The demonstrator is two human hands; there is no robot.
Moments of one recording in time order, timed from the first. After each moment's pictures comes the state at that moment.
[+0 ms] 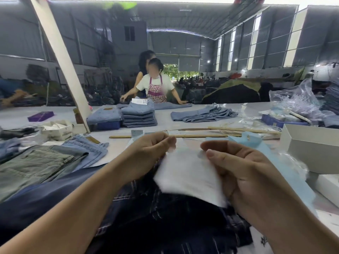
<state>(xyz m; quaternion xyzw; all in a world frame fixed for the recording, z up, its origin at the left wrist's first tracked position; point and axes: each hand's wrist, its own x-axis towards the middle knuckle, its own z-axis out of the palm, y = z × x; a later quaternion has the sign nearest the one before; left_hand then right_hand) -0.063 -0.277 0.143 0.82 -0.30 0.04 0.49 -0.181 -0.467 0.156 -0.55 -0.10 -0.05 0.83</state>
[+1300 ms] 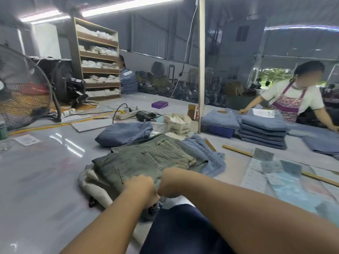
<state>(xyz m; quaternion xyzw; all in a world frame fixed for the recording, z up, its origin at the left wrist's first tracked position) 0.023 0.104 0.010 0.96 0.25 -0.09 0.05 0.060 0.010 0.076 -0.88 -0.43 0.15 -0.14</state>
